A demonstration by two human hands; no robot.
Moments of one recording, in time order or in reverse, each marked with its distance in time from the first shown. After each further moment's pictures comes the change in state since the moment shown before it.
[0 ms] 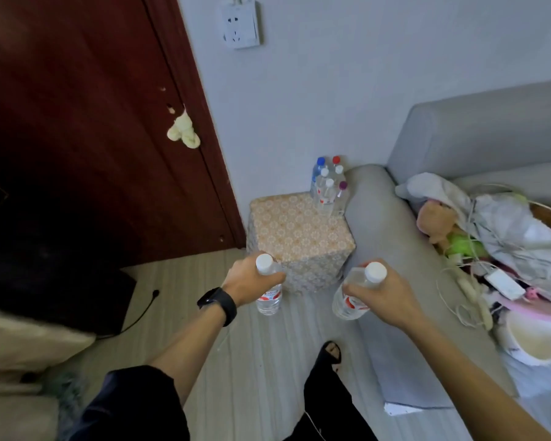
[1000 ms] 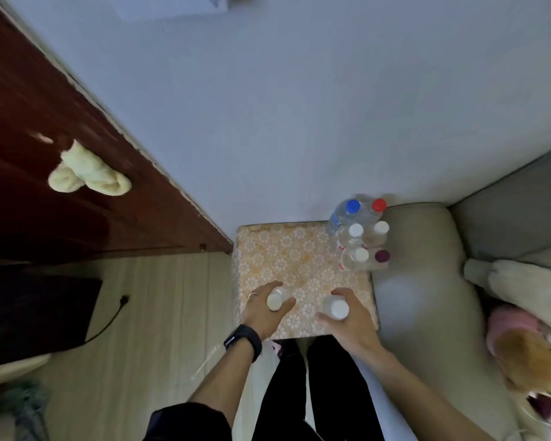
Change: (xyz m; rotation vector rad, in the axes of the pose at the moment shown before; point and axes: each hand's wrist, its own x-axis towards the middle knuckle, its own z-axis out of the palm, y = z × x) left_hand 0.413 -0.019 0.073 -0.318 -0.154 -0.330; right_hand 0.436 0.009 0.127 -0.015 -0.408 0.189
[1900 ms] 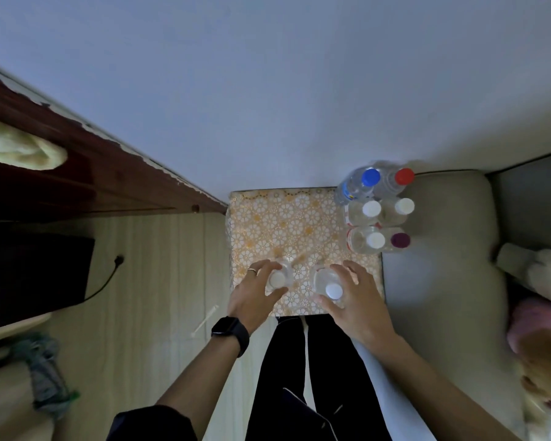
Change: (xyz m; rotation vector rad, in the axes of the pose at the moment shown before) left_hand 0.043 -0.019 0.012 0.293 0.085 0.113; right_hand 0.058 0.036 0.003 -0.484 0.036 -0.234
